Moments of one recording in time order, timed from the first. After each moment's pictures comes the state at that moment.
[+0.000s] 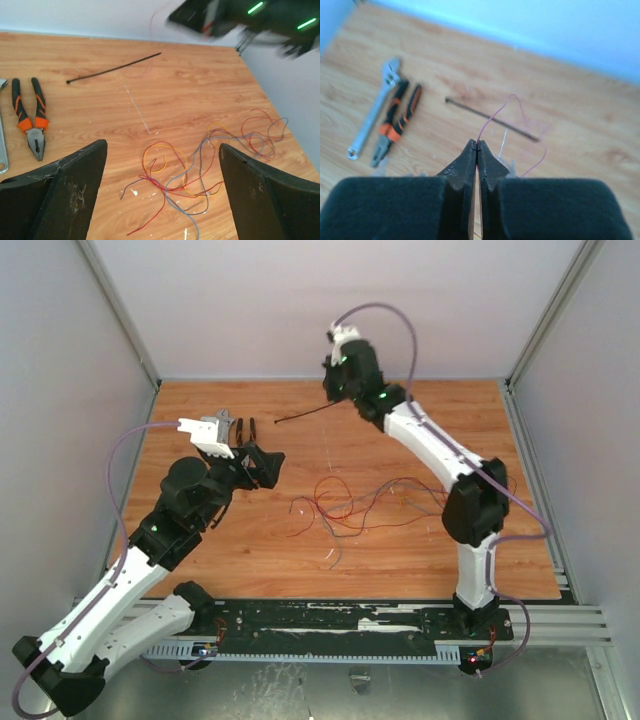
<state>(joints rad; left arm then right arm) -0.62 0.74 0.84 -0.18 -0.23 -0.36 0.60 2.02 1.87 -0.26 0.08 0.21</state>
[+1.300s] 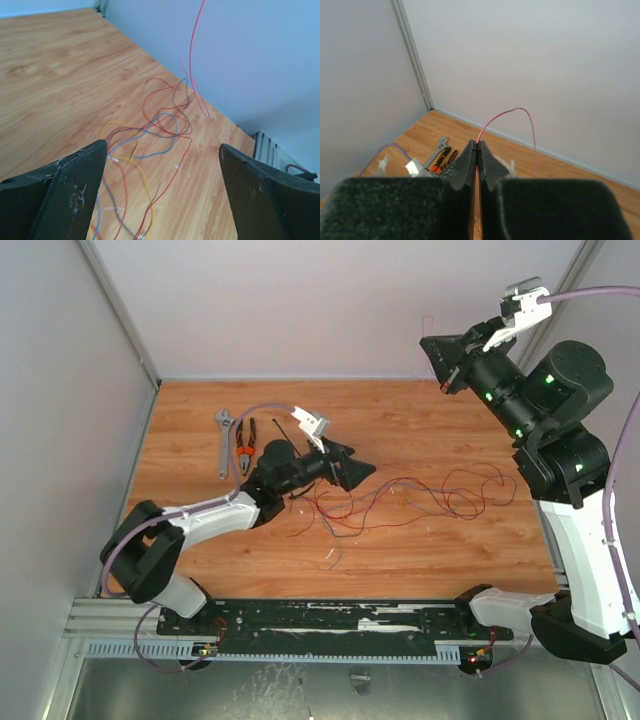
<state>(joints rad) -0.72 1.47 0.81 0.68 0.29 -0.44 0.48 1.22 1.89 -0.50 -0.09 0.11</state>
